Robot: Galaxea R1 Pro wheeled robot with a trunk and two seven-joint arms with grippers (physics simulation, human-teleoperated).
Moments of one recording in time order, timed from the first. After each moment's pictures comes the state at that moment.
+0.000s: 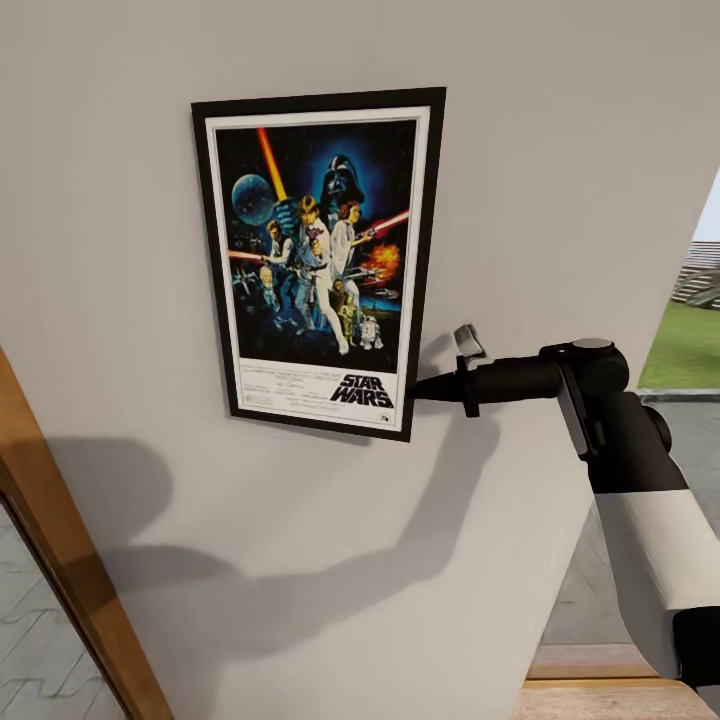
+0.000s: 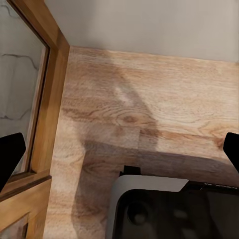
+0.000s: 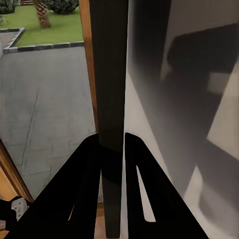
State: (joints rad) left arm 0.10 0.02 0.14 -0.59 0.00 -0.11 0.00; right arm -1.01 -0.19 0.09 -1.34 0.04 0.80 1.51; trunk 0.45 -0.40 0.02
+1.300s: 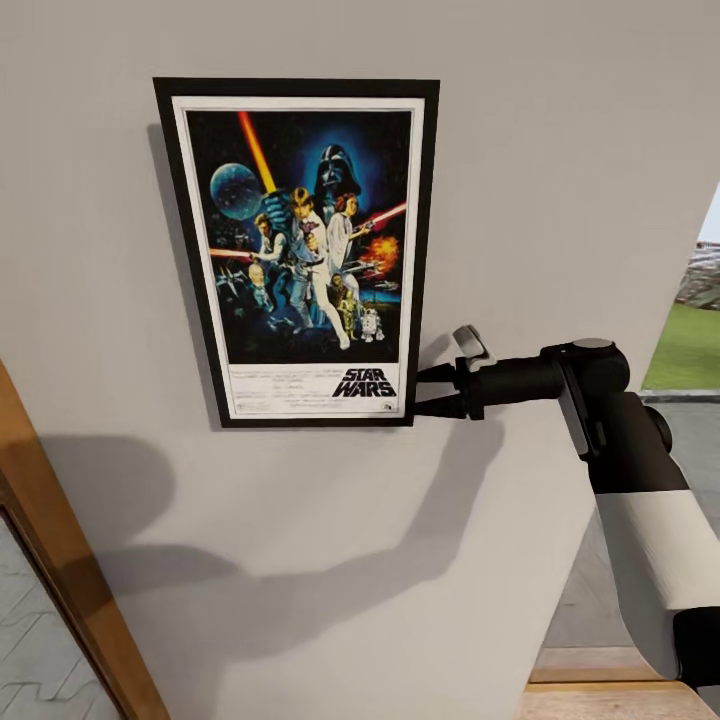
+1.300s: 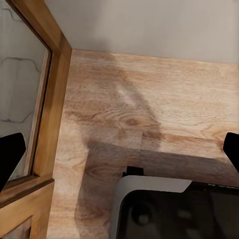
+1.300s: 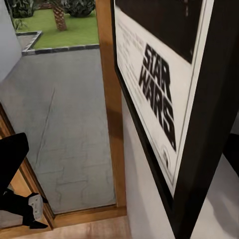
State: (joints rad) left arm 0.10 0.03 0.14 -0.59 0.00 -0.11 0.00; right arm -1.01 -0.19 0.09 -1.34 0.02 0.81 1.57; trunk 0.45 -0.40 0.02
